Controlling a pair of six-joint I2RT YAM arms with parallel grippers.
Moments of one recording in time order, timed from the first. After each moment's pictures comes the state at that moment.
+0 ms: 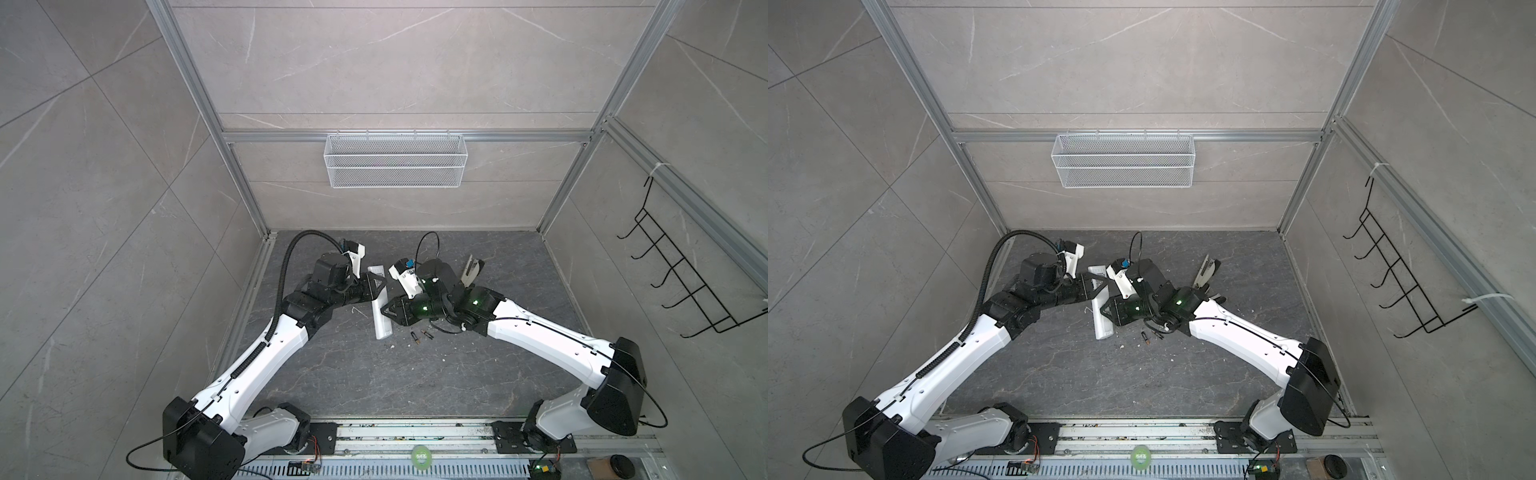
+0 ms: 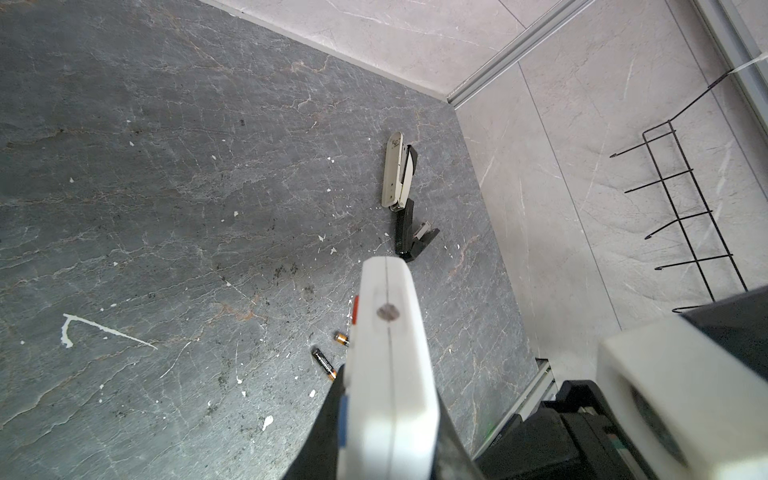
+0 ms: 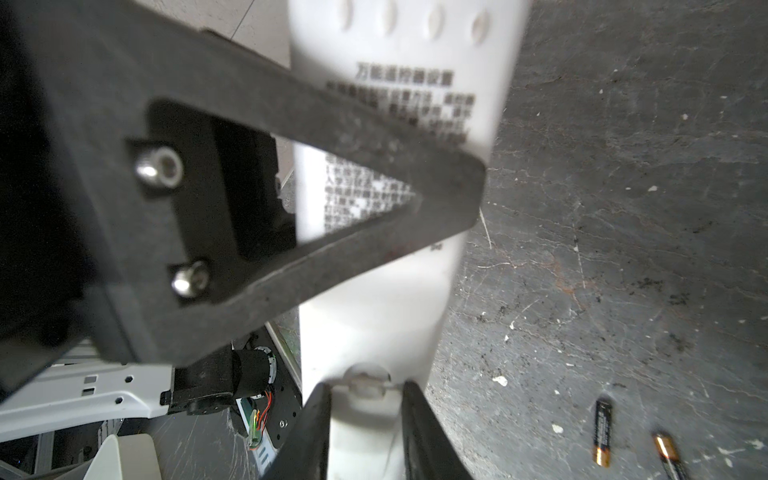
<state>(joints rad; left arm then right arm) -0.52 1.18 1.08 -0.42 0.32 -0.62 0.88 1.51 1.31 -0.44 -0.29 0.48</state>
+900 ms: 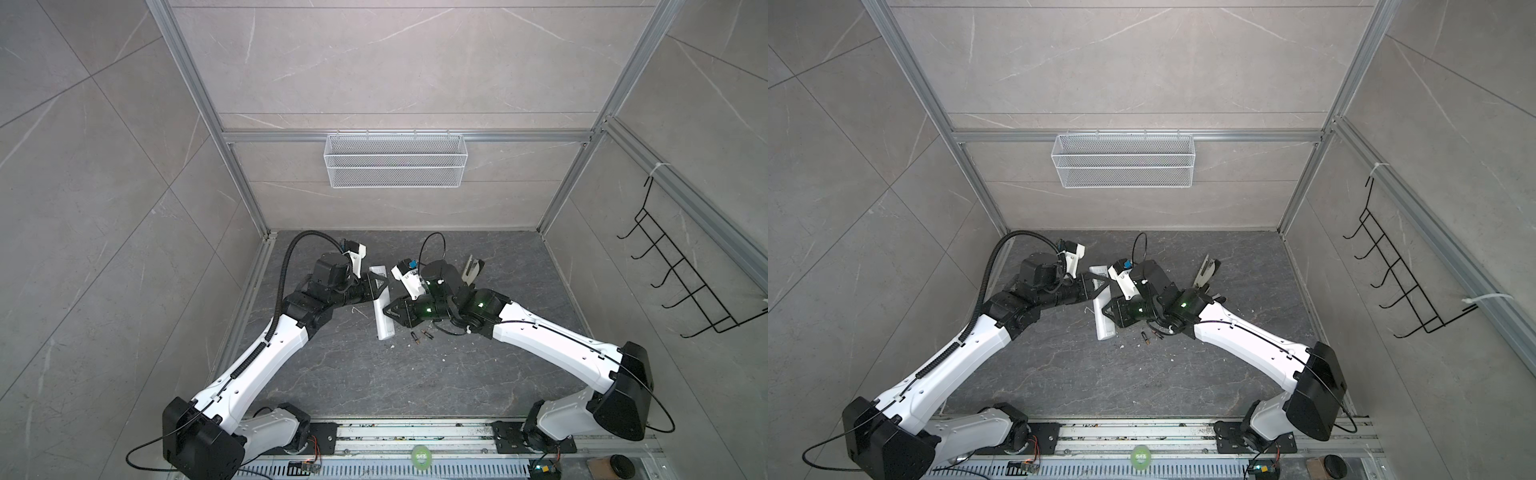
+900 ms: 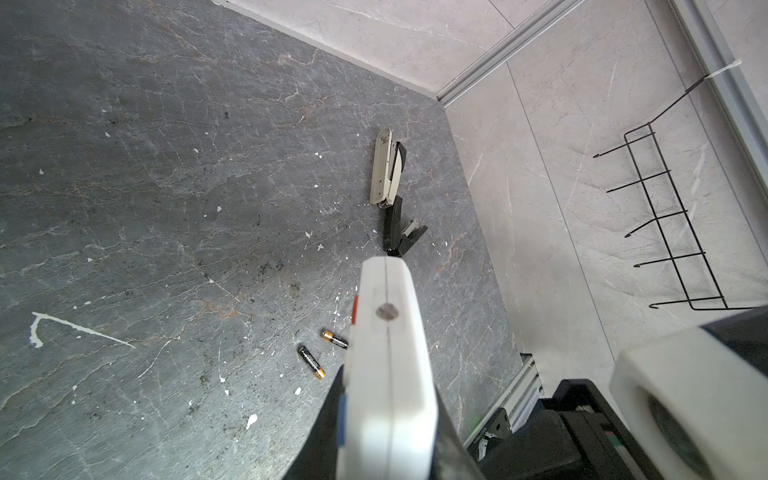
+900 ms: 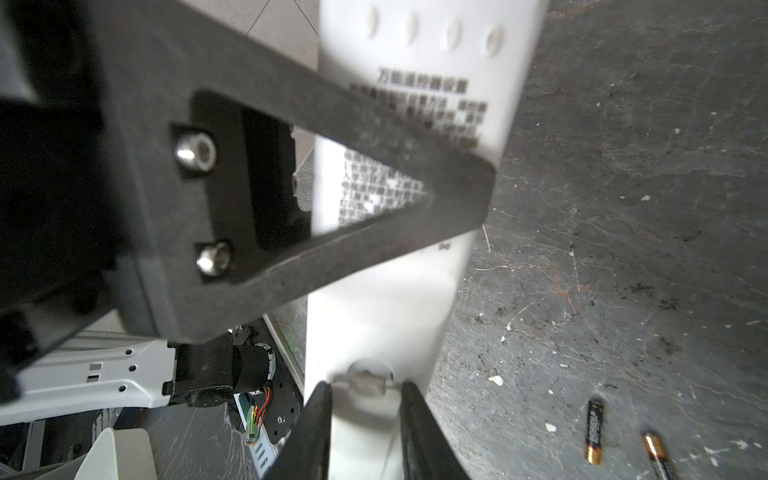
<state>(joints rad) -0.52 1.18 1.08 -0.41 0.35 -0.64 0.88 1.47 1.29 -0.43 -0.28 0.45</state>
